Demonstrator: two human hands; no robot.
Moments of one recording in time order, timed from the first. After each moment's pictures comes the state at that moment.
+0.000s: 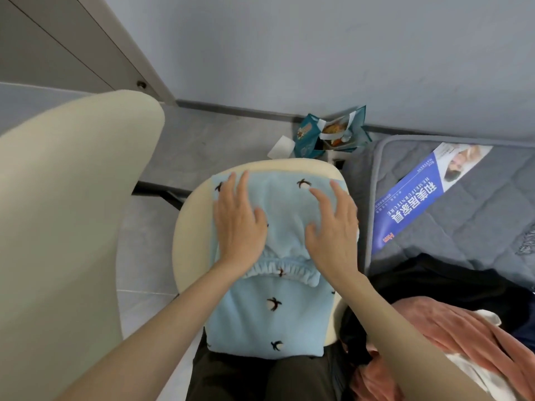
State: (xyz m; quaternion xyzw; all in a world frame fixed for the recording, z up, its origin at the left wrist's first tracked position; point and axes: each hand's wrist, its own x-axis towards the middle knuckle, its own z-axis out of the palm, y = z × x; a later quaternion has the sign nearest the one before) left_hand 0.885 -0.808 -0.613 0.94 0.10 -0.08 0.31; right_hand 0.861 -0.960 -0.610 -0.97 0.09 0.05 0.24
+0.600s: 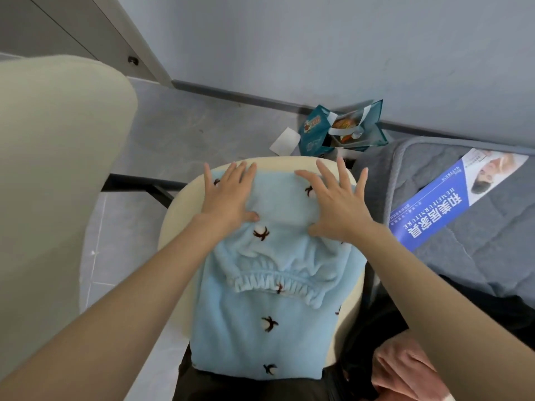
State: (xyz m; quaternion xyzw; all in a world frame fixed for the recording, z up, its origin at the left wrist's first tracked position) left_hand 0.952 -0.776 -0.674 0.93 -0.09 -0.34 0.05; right_hand 0.945 -0.992 -0.663 -0.94 -0.12 0.31 0.04
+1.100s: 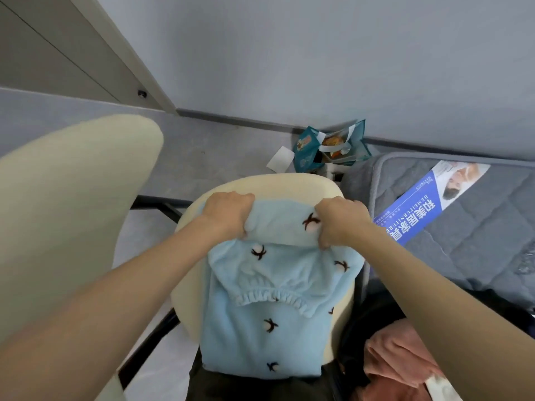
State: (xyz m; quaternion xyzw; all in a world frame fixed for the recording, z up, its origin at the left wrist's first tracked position) left_hand 0.965 -0.776 -0.615 0.91 -0.17 -0.38 -0.02; right_hand 0.954 -0.988 -0.593 -0.91 -0.07 0.40 0.00
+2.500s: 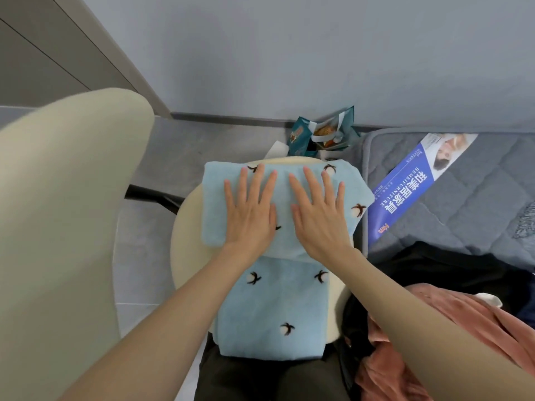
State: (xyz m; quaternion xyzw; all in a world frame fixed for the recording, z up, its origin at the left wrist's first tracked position) left_hand 0.885 -0.820 -0.624 0.98 -0.11 -0.14 0.13; right_hand 0.867 -0.966 -0.617 -0.99 -0.03 0.13 0.09
